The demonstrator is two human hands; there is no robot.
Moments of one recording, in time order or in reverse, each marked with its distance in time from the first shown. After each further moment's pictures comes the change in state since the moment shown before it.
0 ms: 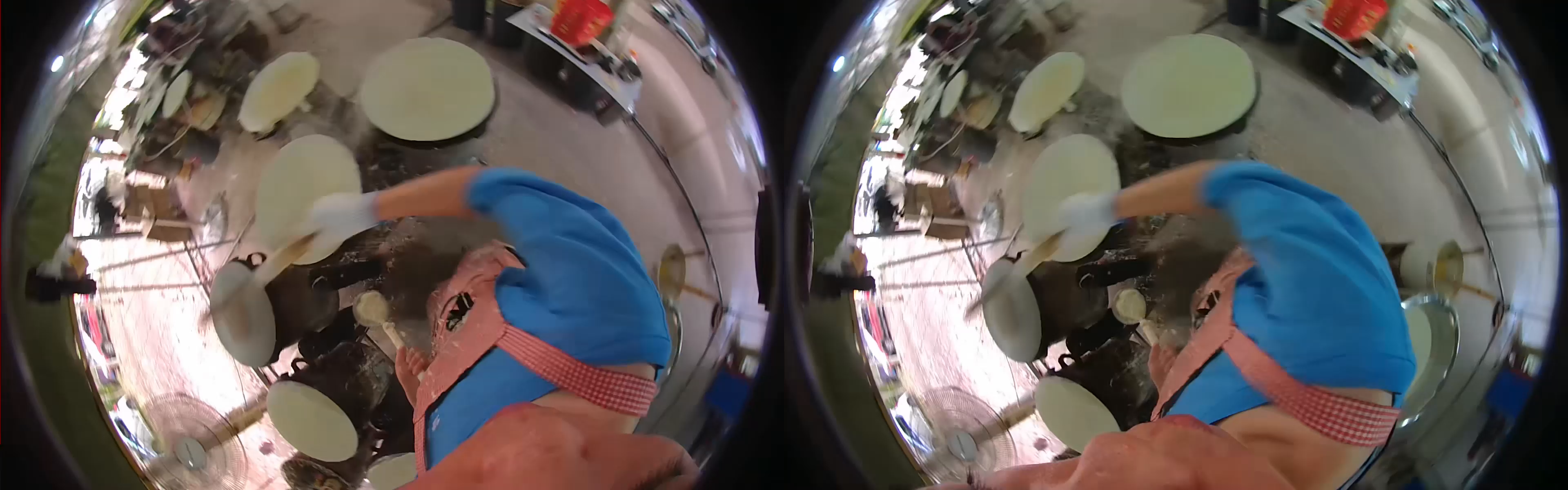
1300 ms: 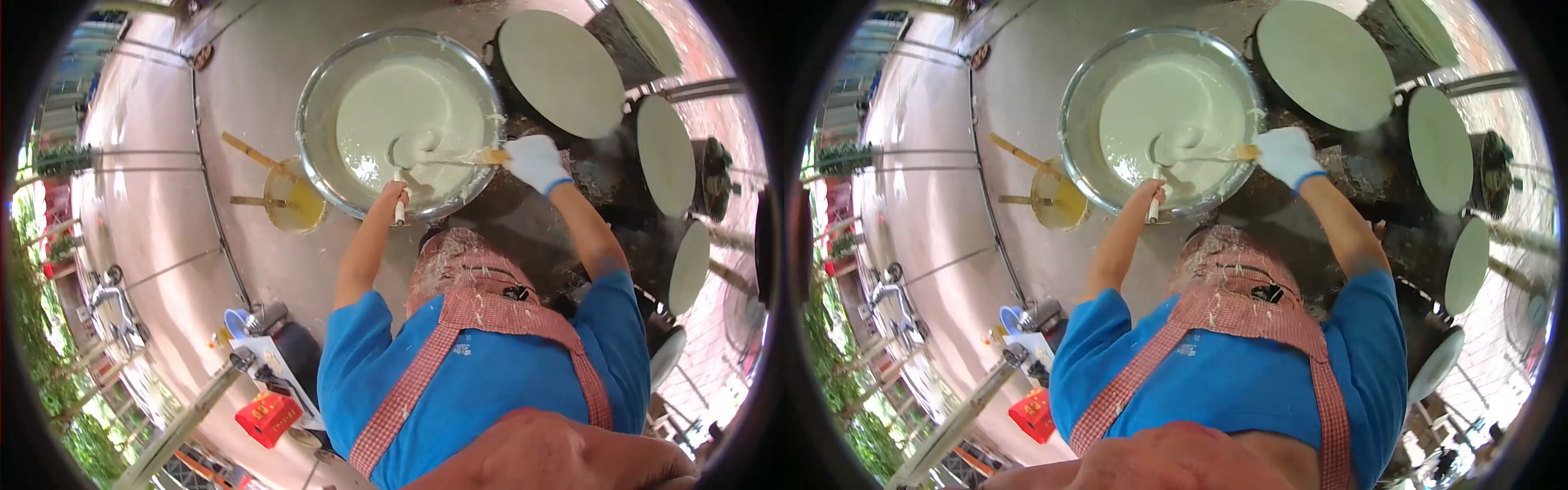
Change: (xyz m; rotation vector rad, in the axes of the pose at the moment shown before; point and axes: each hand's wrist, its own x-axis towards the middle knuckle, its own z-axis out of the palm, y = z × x) left_hand 0.285 -0.612 -0.236 -1.844 0.529 1.644; right_hand -0.519 -0.275 0.293 -0.413 -1.479 -2.287
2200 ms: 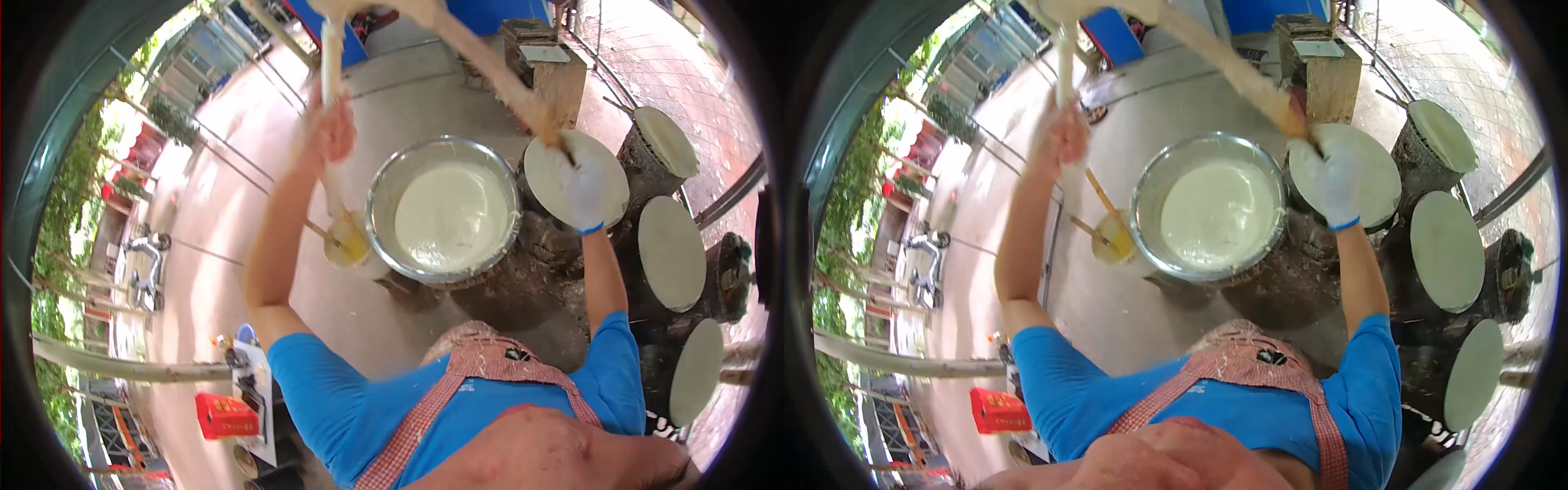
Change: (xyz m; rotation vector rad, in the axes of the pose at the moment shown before) left_hand -0.475 0.194 0.143 0.227 -0.065 1.283; right_hand -0.098 0.049 -0.120 0.968 1.209 -0.254
